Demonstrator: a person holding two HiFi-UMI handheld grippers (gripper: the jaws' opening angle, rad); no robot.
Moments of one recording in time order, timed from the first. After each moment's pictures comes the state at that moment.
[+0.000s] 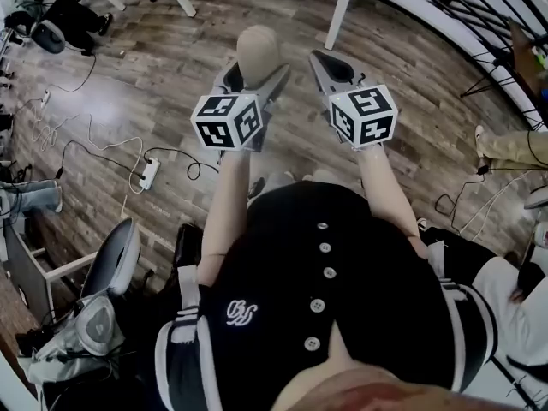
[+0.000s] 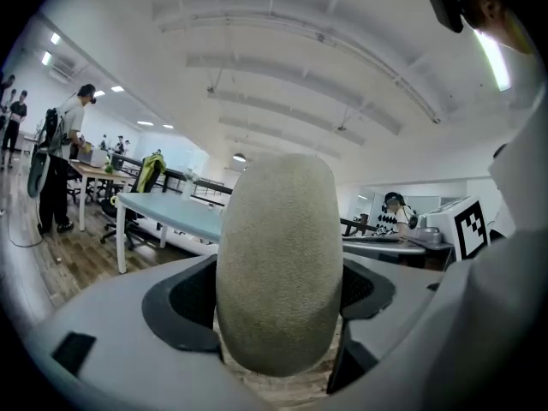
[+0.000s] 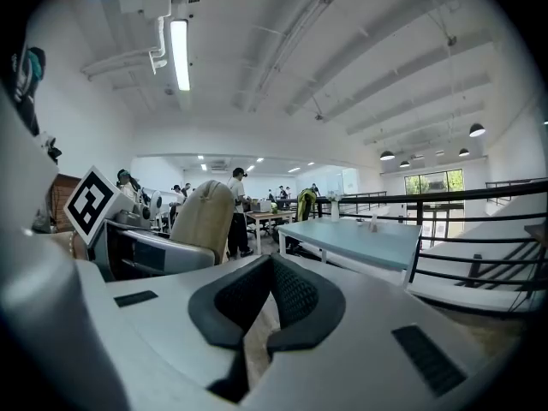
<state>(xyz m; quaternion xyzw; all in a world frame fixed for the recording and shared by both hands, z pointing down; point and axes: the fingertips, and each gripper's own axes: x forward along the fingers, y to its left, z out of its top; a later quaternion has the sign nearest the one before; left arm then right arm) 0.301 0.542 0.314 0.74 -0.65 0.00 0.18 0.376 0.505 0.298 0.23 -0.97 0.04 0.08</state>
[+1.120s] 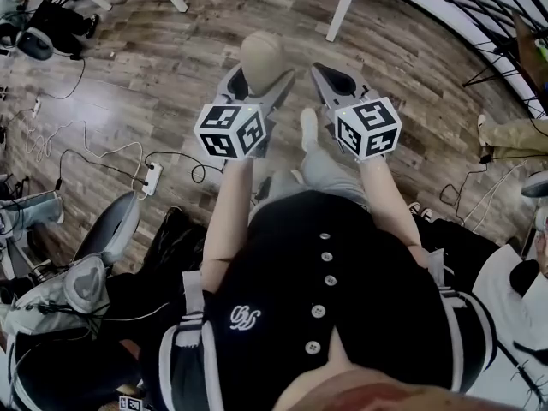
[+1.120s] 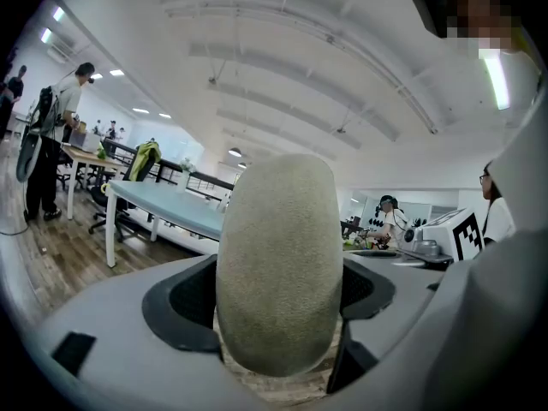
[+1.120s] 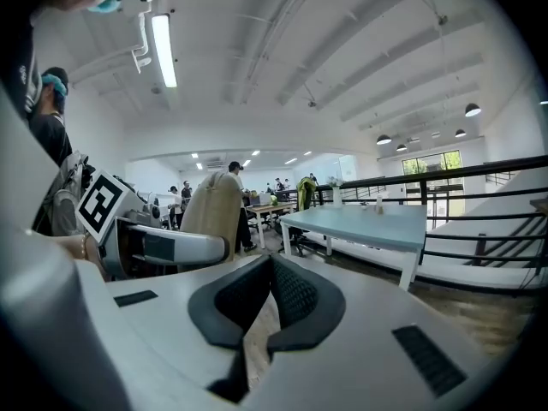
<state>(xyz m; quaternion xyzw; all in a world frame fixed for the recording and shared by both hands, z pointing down) 0.237 0.511 0.344 0.76 -0.62 -0.02 0.20 0.309 0.487 0.341 0.22 -0.97 0.09 0.10</state>
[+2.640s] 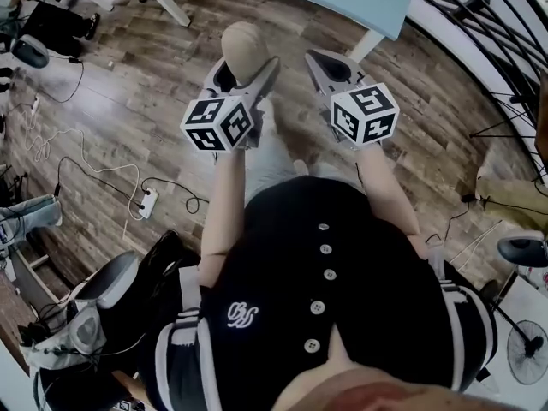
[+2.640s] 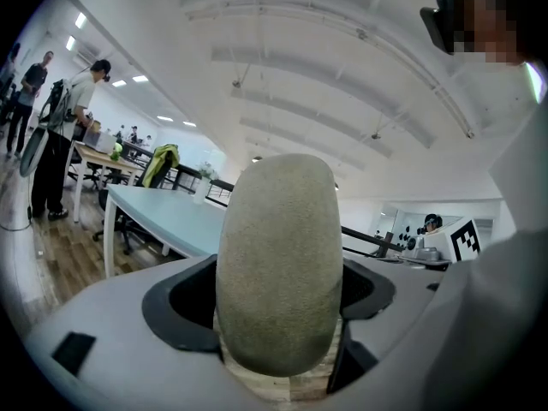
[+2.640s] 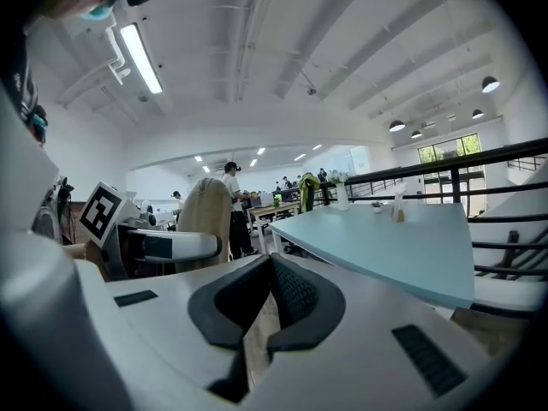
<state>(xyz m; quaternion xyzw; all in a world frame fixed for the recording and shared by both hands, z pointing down) 0.099 0.219 0.353 0.70 -0.68 -0.05 0.20 0.183 0.177 0.351 0.17 -0.98 0.11 0.09</state>
